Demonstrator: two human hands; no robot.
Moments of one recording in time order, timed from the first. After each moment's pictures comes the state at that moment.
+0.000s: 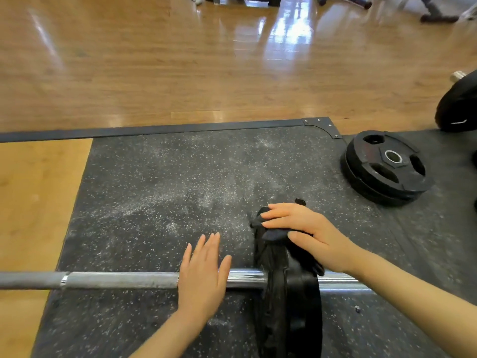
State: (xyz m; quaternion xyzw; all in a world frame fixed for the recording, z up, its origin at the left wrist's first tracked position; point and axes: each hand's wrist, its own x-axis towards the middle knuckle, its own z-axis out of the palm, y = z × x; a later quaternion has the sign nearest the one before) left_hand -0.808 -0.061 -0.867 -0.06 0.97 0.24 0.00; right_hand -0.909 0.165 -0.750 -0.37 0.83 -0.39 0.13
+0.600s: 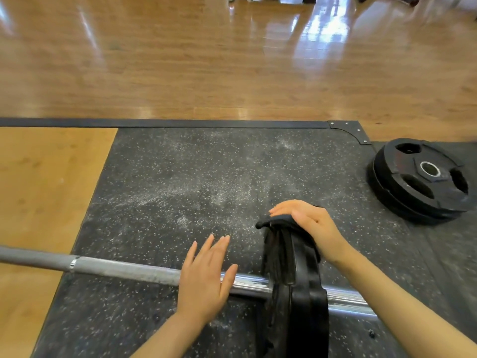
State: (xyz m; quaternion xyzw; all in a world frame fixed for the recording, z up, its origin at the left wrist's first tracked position) left_hand -0.803 -0.057 -0.863 -0.04 0.97 0.24 -0.05; right_hand -0.953 0.152 -0.801 -0.30 0.76 -0.55 0.15
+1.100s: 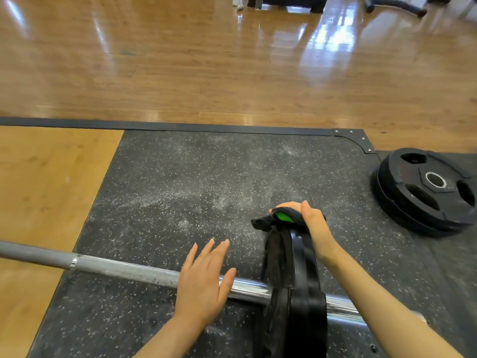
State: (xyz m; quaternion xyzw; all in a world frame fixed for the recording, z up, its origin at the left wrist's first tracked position) left_hand -0.803 -0.056 -0.869 -0.05 0.96 0.25 -0.08; right_hand -0.966 0.142 -0.819 -0.18 0.74 -0.62 0.21
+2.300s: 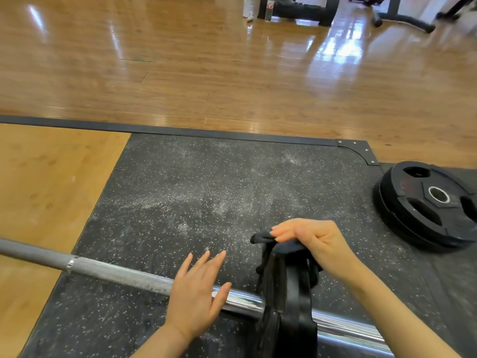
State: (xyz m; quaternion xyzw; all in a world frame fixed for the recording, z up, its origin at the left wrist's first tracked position) left_hand -0.794 -0.057 -0.873 -0.01 0.98 0.19 -0.10; right_hand -0.954 0.158 -0.781 -0.32 0.72 -0.59 0.16
